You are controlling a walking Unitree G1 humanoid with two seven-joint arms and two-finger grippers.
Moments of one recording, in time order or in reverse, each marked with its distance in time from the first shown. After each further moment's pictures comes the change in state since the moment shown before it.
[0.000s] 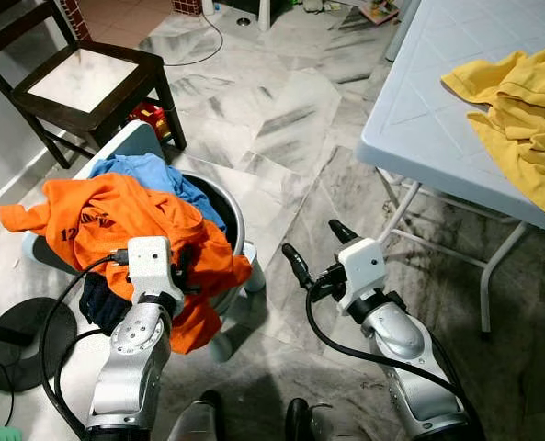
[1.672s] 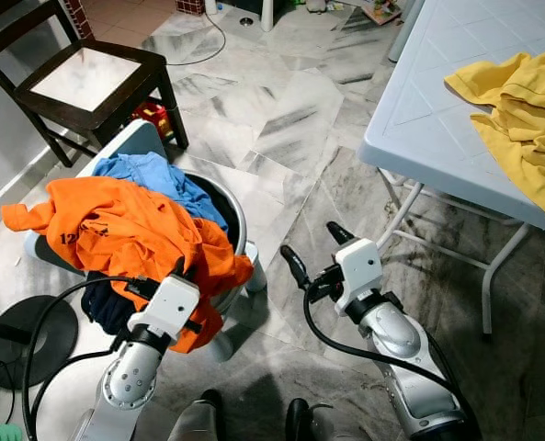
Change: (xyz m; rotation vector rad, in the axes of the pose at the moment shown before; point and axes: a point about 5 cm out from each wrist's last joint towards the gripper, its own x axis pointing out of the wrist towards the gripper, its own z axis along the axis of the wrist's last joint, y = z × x) left arm -0.034 0.006 -0.024 0.567 -0.212 -0.154; right arm 0.003 0.002 -0.004 0.012 0.014 0.006
